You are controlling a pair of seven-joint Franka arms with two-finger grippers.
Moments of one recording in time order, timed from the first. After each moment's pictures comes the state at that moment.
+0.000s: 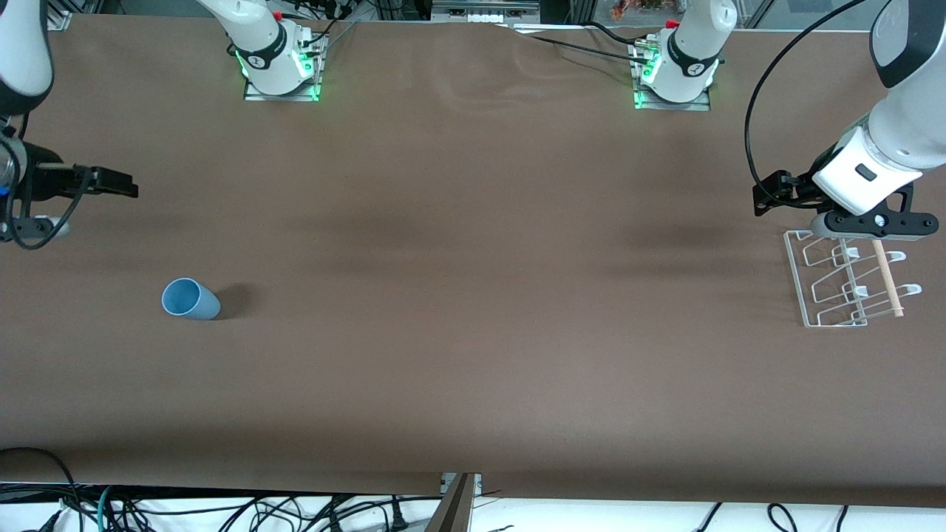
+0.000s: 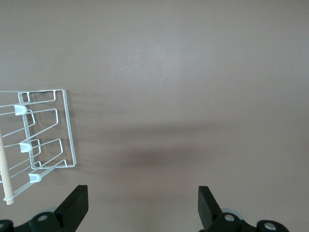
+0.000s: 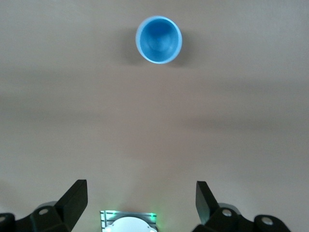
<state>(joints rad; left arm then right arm) -0.01 0.06 -0.07 -1.67 0.03 1.66 -0.06 -0.02 0.17 -0.12 -1.63 -0.03 1.52 -0.17</state>
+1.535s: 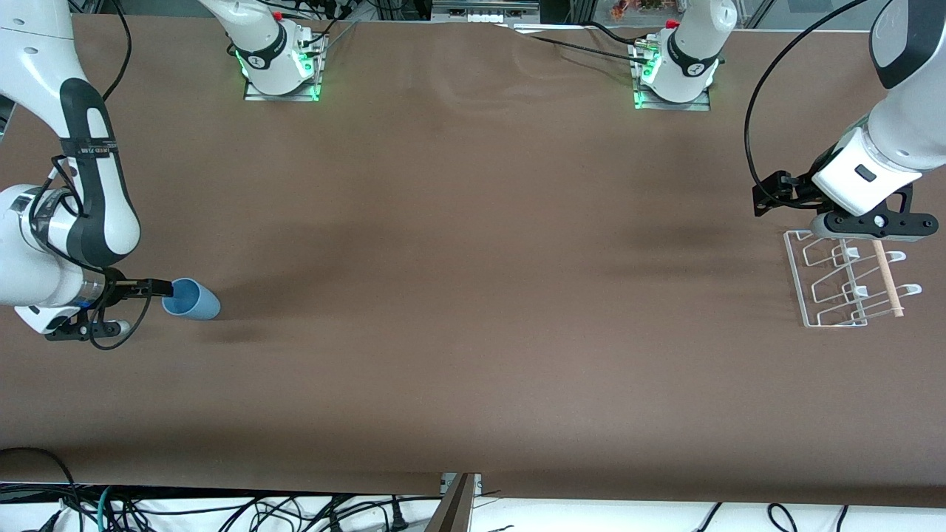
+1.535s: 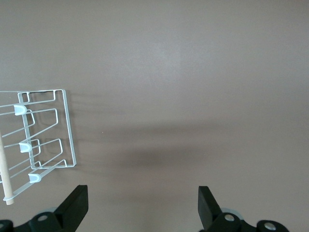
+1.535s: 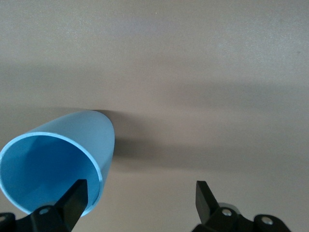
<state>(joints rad) -0.01 0.06 -0.07 -1.67 0.03 1.66 -0.06 -0.10 0.59 -0.10 -1.62 -0.02 2.07 -0.27</state>
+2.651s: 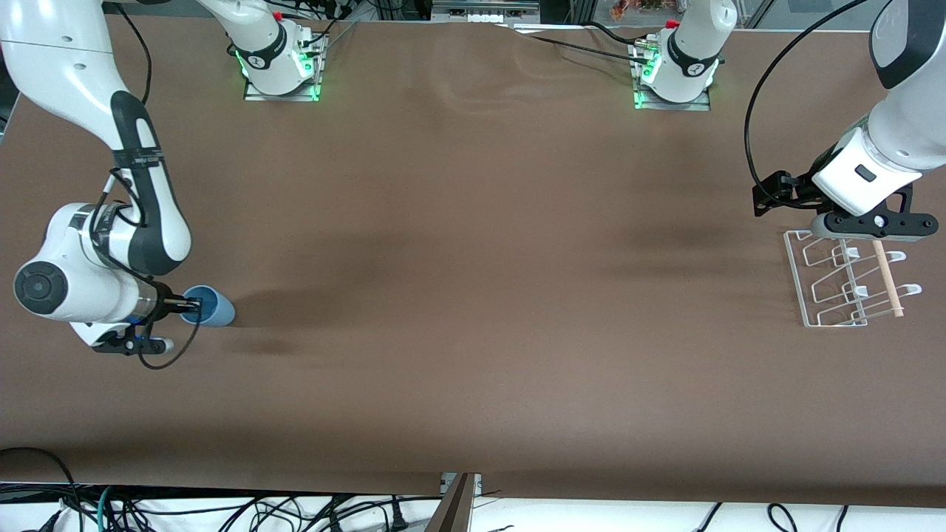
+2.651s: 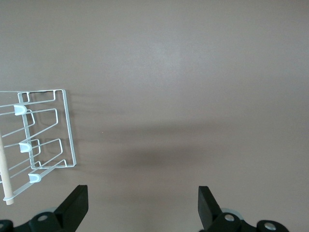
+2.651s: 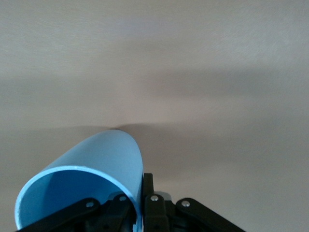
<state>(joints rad) -0.01 0.06 -0.07 -1.67 0.03 1.66 -0.06 0.04 0.64 -0.09 -1.55 0.00 2.02 0.04</state>
